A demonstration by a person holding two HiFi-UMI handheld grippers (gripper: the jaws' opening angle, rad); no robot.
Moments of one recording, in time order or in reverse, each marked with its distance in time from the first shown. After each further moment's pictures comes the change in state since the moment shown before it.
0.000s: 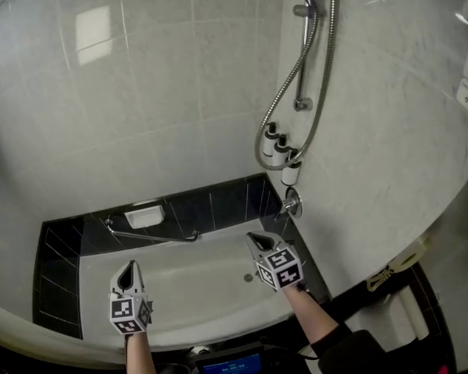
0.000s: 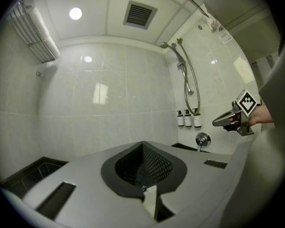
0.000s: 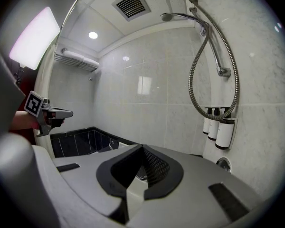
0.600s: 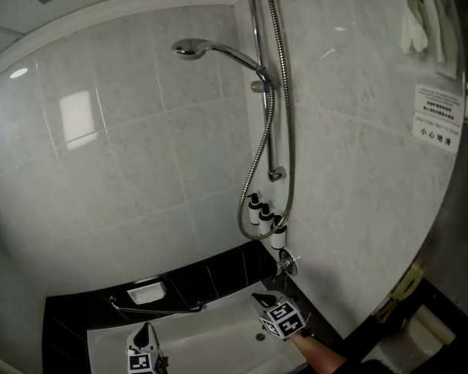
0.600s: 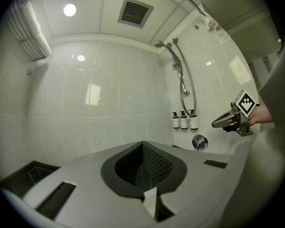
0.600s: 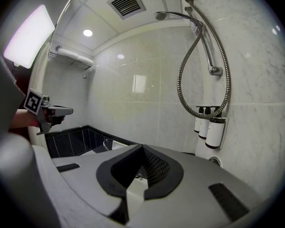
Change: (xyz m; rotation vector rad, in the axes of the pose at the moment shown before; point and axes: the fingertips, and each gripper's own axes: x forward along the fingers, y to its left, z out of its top) left arm 0.034 -0.028 0.026 -0.009 -0.033 -0.045; right arm -0.010 -0.035 -0.005 0.010 0.035 -0.058
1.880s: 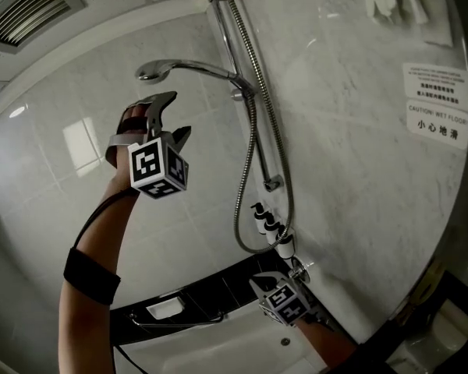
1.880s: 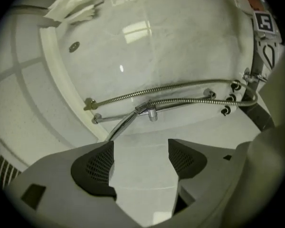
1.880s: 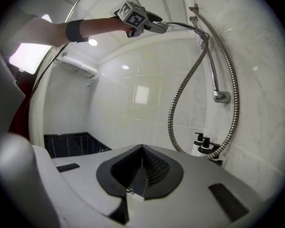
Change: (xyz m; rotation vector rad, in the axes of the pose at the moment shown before) left arm 0.200 -0.251 0.562 1.619 -0.507 0.064; right arm 0.009 -0.057 0.104 -0.096 -0.114 0.034
